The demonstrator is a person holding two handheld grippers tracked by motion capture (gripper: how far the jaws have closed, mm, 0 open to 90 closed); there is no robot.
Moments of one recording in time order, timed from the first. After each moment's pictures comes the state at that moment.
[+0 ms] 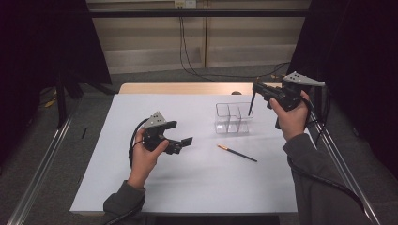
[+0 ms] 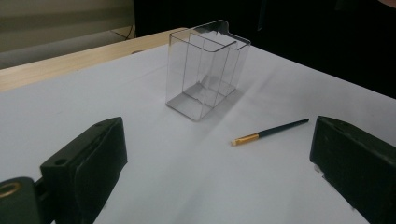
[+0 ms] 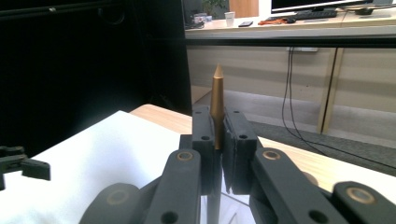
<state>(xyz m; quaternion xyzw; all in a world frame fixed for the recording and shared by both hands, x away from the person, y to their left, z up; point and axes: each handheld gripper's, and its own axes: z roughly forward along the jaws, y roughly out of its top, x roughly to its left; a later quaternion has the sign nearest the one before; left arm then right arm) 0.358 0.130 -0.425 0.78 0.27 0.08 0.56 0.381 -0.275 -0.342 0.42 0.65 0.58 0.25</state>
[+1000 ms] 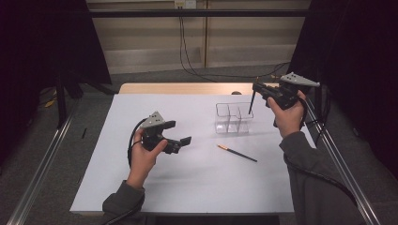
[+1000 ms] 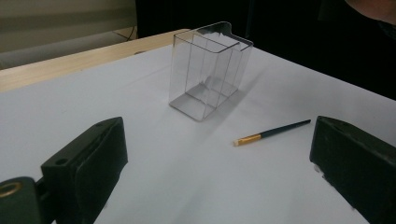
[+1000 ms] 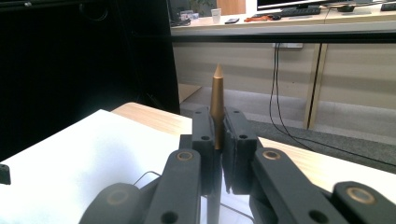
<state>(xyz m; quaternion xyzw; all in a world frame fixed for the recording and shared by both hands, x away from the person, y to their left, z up) 0.359 0.134 -0.425 0.78 0.27 0.08 0.56 0.398 -0.278 -0.358 0.43 0.65 0.57 0.26</state>
